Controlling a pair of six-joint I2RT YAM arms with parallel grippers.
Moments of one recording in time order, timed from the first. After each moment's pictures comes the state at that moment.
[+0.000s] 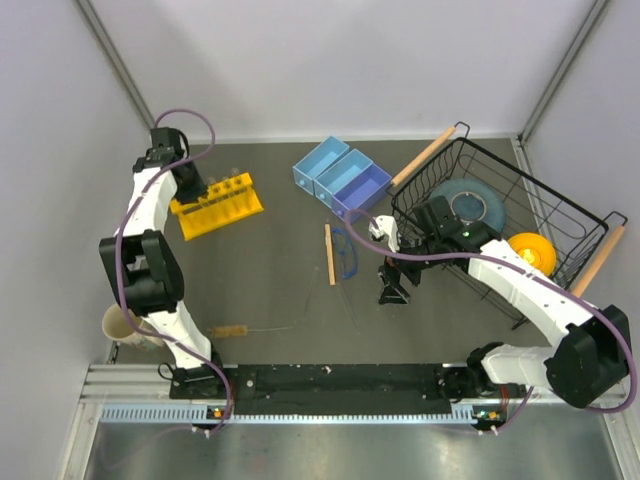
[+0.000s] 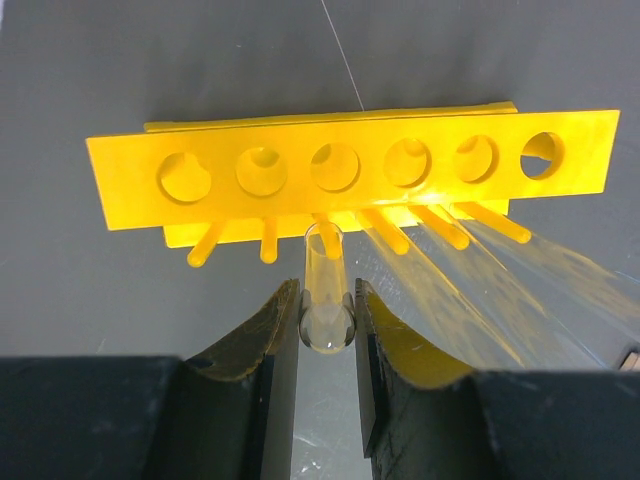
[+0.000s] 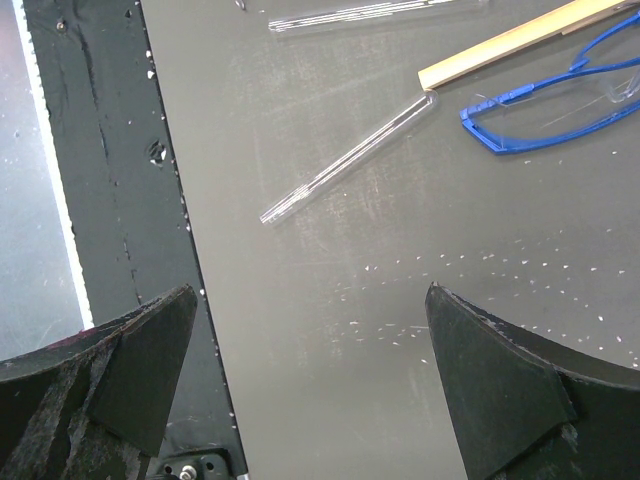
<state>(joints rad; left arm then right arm) 0.16 1.82 1.60 -0.74 0.01 -0.29 0.53 1.23 0.98 -0.77 -0.71 -0.49</state>
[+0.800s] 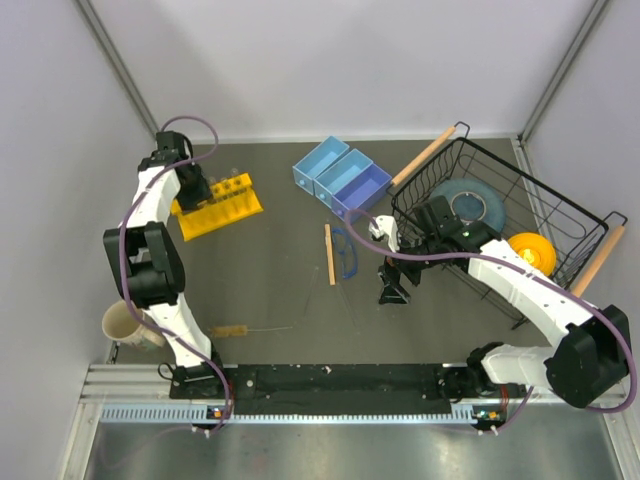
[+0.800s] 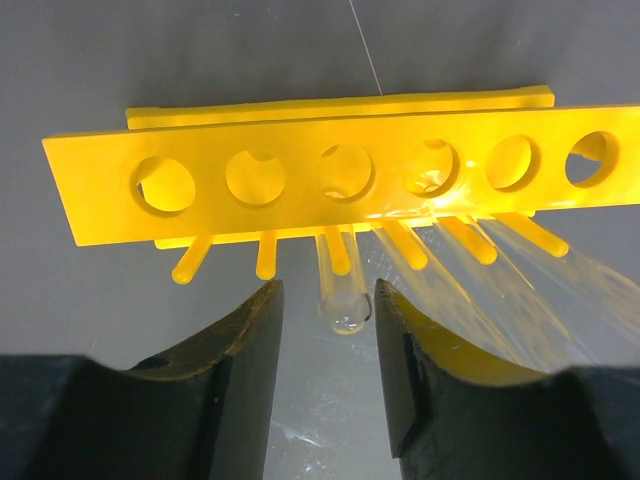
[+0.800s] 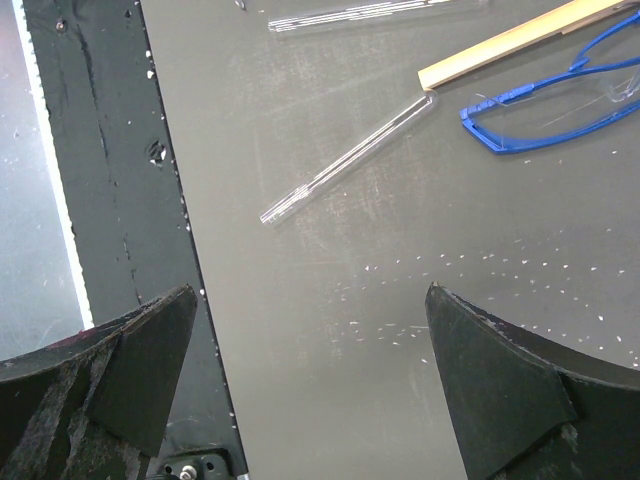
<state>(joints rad) 0.16 1.87 1.60 -0.75 0.00 -0.28 0.53 1.23 0.98 -0.77 -0.71 -0.49</state>
